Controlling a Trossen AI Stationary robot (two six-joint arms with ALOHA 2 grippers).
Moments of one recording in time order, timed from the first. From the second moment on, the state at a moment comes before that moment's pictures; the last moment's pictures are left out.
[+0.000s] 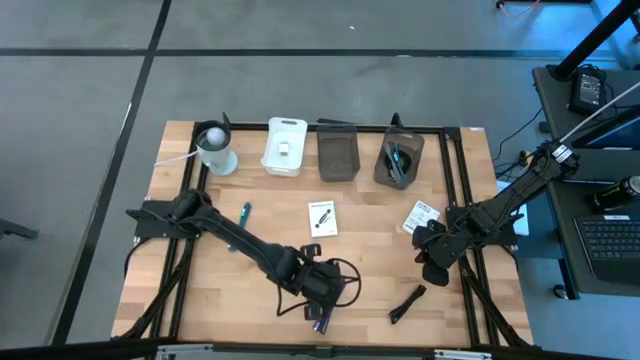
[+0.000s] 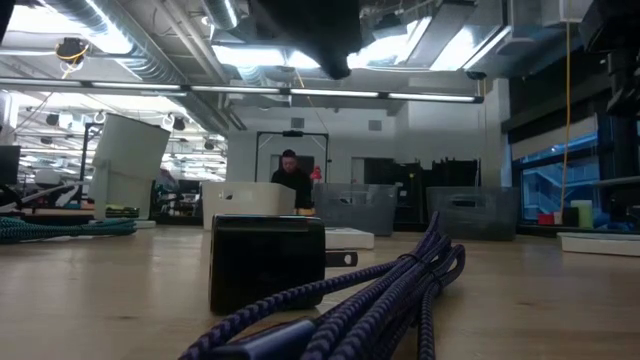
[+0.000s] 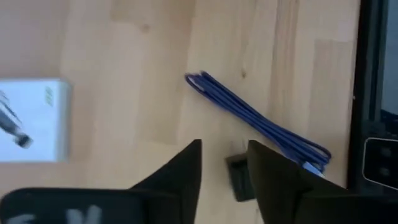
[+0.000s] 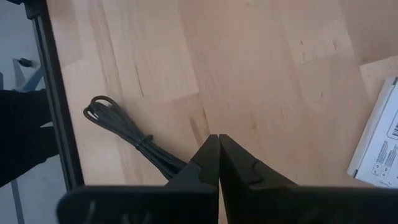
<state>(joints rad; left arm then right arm) -0.47 2.08 1.84 -0.92 -0.23 -0.59 0.66 0.99 0.66 -0.75 0.09 0.96</state>
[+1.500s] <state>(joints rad) -0.45 2.29 1.86 -0.94 0.04 -0.75 0.66 1.00 0.66 -0.75 0.17 0.93</state>
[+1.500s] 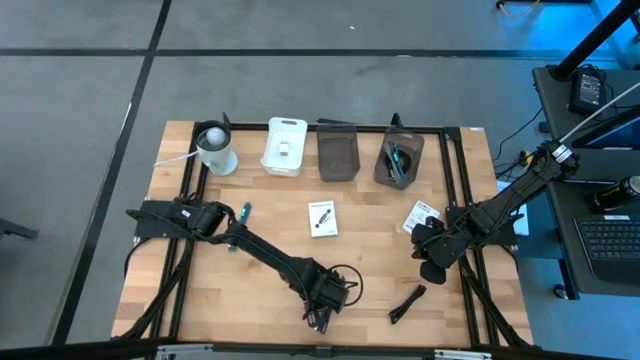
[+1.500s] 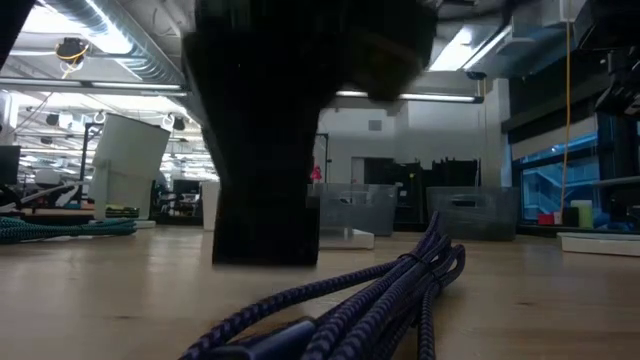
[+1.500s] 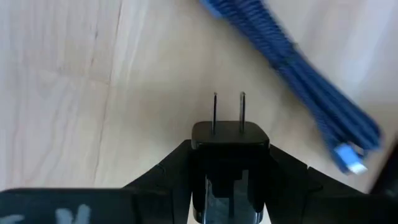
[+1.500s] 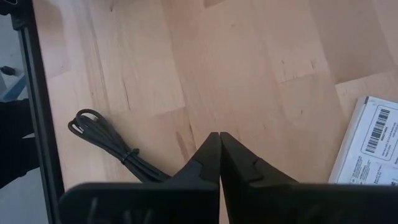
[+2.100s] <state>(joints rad) -0.38 2.06 1.87 -1.07 -0.17 -0.64 0.66 1.00 0.66 -0.74 0.17 0.93</state>
